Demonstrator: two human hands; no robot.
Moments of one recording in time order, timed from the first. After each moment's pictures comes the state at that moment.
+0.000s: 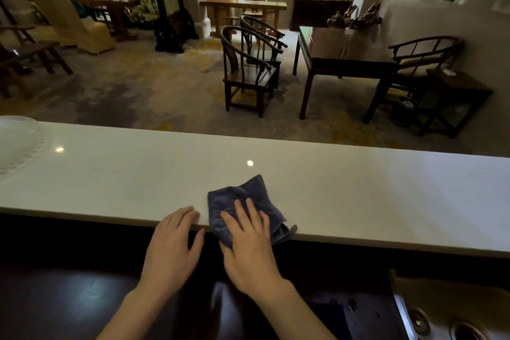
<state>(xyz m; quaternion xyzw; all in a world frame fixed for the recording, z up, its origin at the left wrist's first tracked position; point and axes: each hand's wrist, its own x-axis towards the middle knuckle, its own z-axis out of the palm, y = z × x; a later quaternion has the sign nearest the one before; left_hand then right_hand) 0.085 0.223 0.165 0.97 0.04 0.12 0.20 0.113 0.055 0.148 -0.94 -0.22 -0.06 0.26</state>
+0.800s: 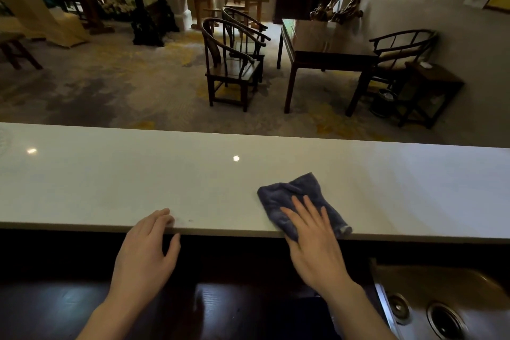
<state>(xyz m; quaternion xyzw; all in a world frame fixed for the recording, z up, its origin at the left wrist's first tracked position) 0.087 0.221 0.163 0.97 0.04 0.13 0.20 0.125 -0.090 0.151 -0.97 -0.13 -0.08 0.20</state>
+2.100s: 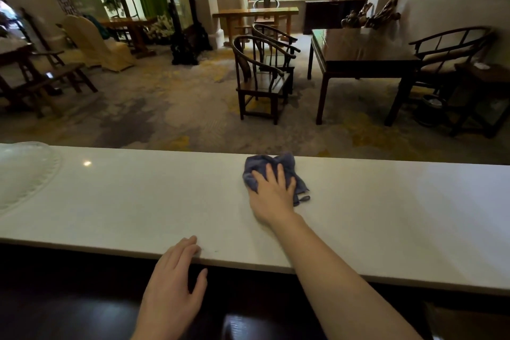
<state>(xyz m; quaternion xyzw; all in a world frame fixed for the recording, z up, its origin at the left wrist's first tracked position) 0.088 0.221 0.167 0.97 0.05 0.10 0.20 0.299 0.056 0.158 -0.97 -0.10 0.03 0.22</state>
